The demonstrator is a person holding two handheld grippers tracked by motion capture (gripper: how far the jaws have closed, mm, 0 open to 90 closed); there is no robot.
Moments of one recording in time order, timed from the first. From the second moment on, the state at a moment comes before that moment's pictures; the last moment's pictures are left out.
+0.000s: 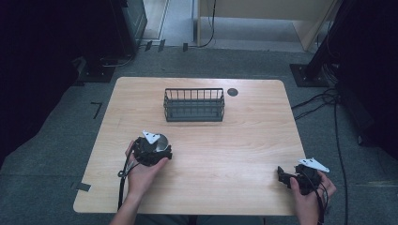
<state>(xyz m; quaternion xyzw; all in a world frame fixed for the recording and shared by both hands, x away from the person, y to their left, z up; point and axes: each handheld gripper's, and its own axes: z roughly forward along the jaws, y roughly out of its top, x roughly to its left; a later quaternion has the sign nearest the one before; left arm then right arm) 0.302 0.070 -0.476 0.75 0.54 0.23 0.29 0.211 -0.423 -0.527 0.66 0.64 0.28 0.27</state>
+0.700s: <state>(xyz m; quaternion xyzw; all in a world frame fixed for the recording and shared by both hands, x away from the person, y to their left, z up) 0.308 0.067 -0.453 0.76 0.52 0.23 0.31 0.211 -0.423 -0.527 0.66 0.64 0.28 0.27</state>
